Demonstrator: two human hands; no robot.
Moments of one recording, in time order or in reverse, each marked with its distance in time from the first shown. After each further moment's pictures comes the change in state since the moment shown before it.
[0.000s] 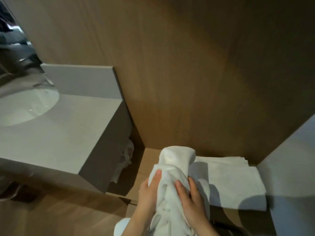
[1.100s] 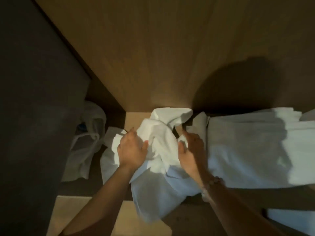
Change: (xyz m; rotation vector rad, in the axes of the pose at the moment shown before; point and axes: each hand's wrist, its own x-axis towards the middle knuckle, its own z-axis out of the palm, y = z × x) left_hand 0.367 -0.166 -0.057 1.233 0.045 0.241; right_hand 0.258 0.200 0.181 -0.286 0.345 0.044
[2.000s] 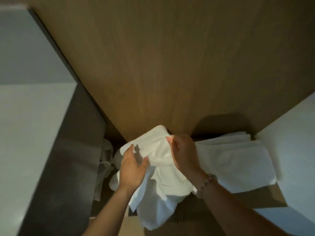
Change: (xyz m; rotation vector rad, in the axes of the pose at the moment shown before) left_hand -0.079 0.066 -0.137 -0.340 -0.044 0.137; right_hand 0.010 -0.115 -0.147 0.222 0.185 -0.127
